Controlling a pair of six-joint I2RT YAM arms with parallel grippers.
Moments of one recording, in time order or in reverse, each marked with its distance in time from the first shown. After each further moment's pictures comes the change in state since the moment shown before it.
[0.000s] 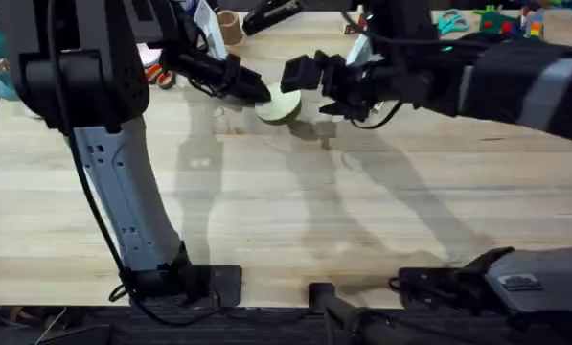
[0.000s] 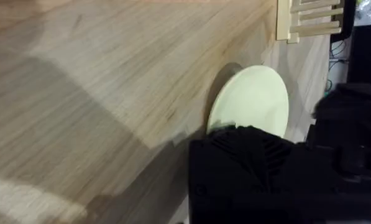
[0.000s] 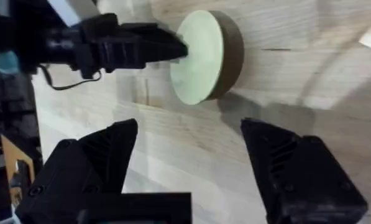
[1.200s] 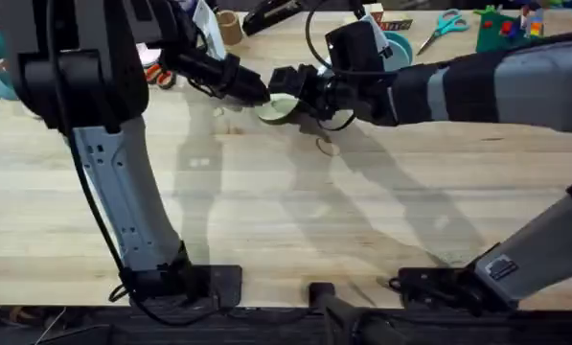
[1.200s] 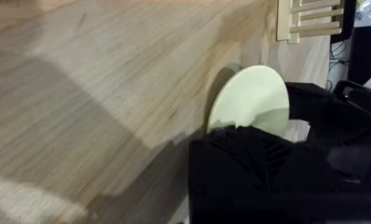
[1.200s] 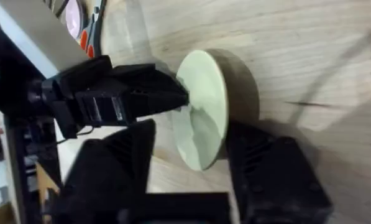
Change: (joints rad) left arm 0.004 0.000 0.000 0.000 0.000 0.000; right arm 0.041 0.293 -0.001 0.425 0.027 0.171
